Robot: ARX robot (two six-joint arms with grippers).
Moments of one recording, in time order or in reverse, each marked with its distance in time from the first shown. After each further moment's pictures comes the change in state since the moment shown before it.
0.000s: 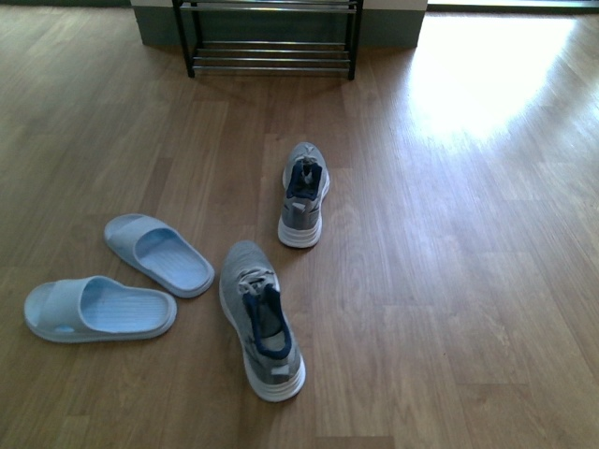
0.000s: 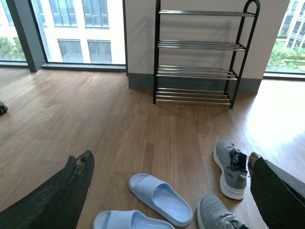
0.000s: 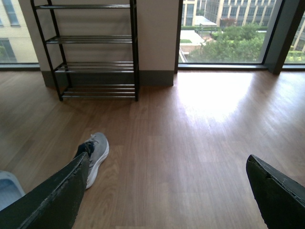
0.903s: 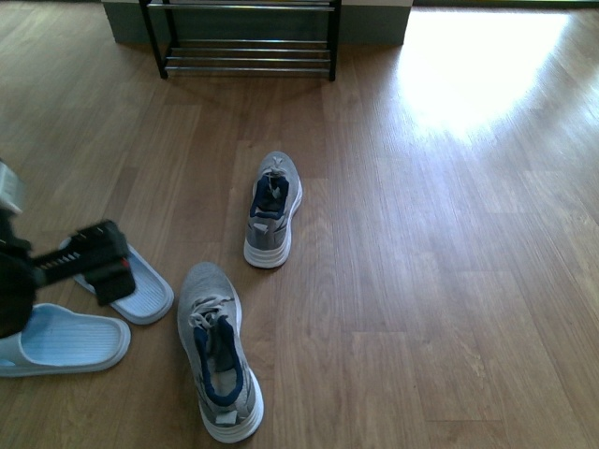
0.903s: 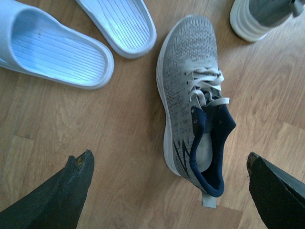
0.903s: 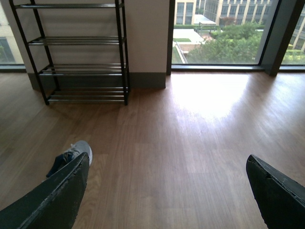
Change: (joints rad) left arm -0.245 2.031 0.636 0.334 -0.051 -0.542; right arm 0.001 0.002 0.000 0.000 0.000 0.000
